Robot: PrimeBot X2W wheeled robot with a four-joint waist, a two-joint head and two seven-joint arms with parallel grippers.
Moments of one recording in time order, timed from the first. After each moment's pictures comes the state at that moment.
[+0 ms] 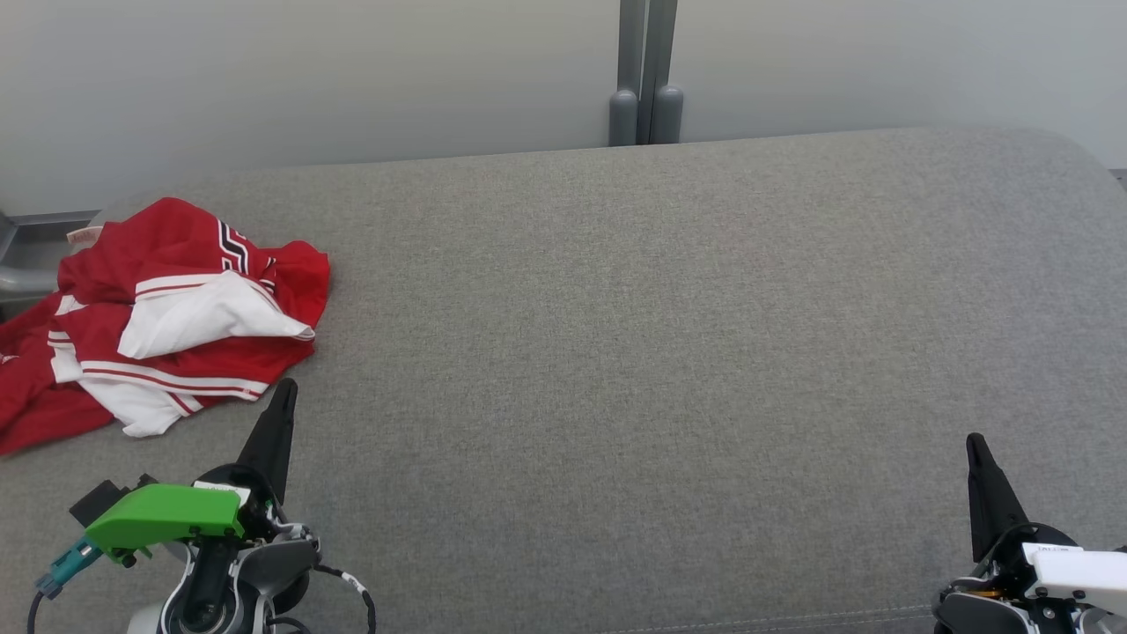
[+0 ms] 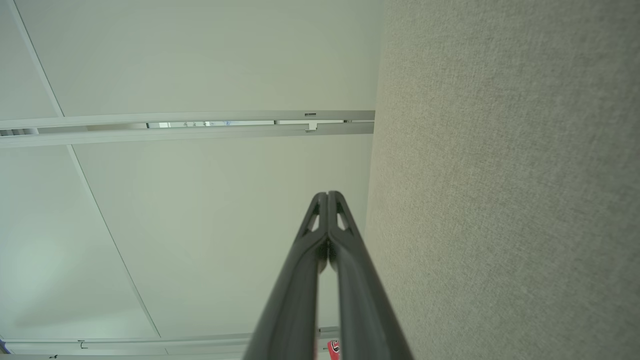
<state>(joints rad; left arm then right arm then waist) -0.18 0.05 0.08 0.33 -1.61 -0.13 0.23 0.10 -0.05 -0.11 0.04 1.64 0.13 -0.03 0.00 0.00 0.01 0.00</state>
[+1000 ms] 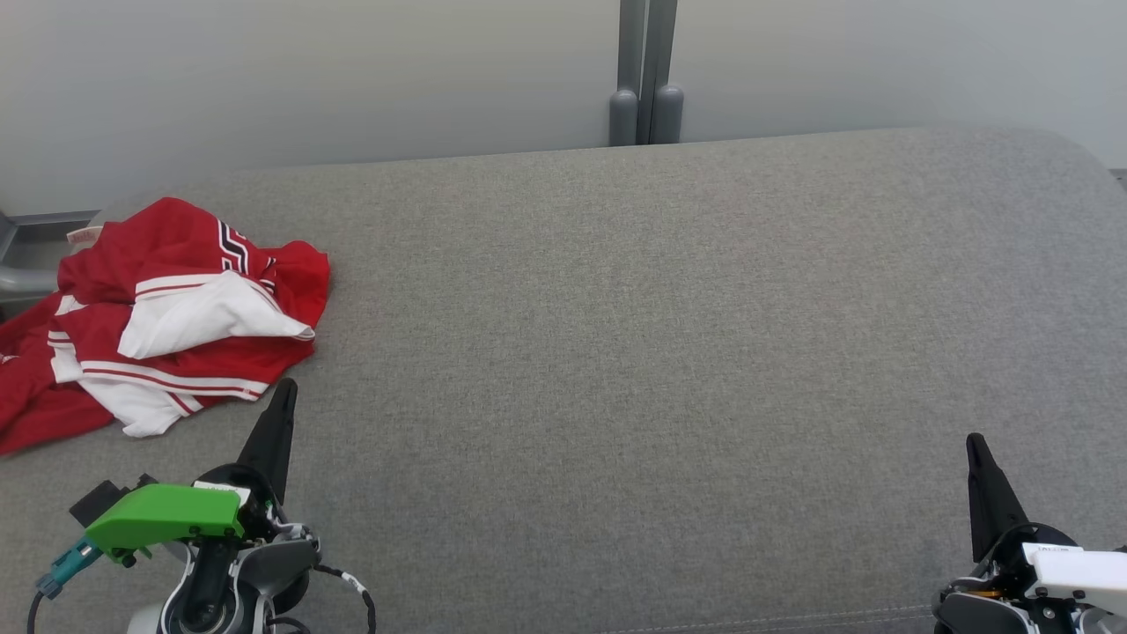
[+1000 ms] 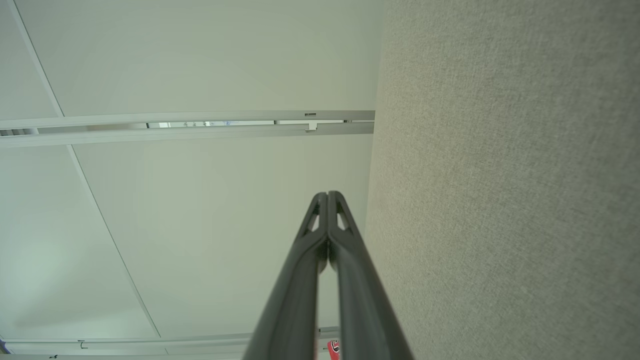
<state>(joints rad) -0.18 0.05 0.08 0.33 -1.61 -0.13 0.23 0.10 -0.05 -0.11 0.04 1.64 0.13 -0.03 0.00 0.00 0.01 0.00</state>
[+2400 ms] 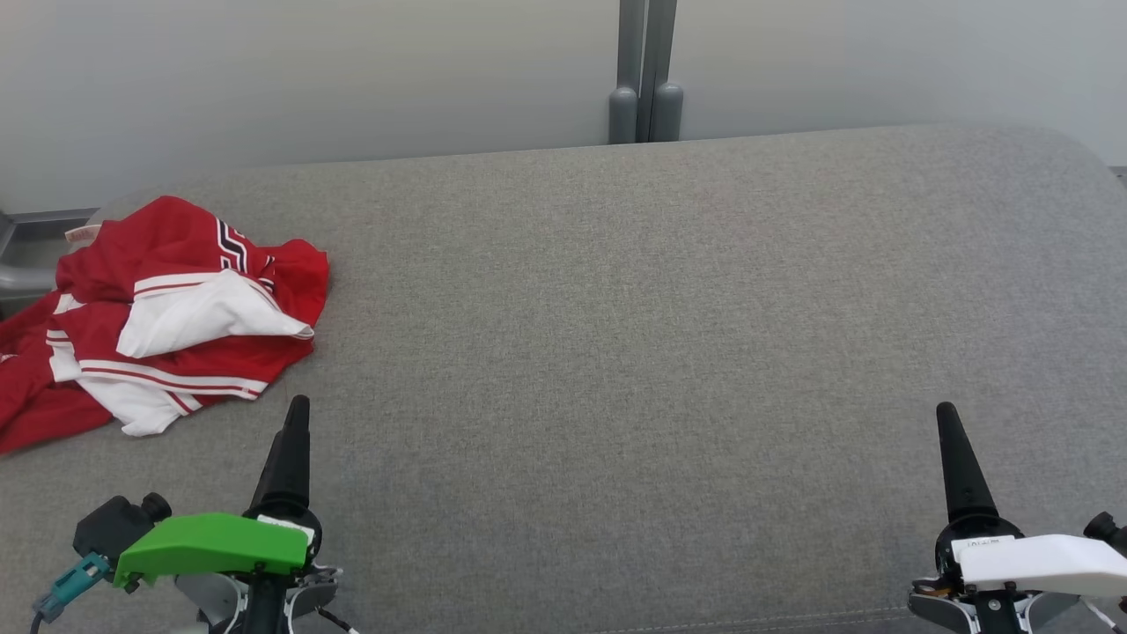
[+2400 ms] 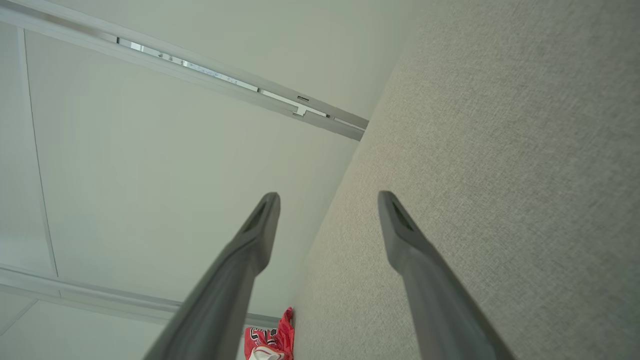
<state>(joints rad) -0.08 0.04 0.01 0.22 -1.20 -0.09 0.06 0.08 -0.04 -0.05 0.05 1.26 0.13 -0.11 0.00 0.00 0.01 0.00</state>
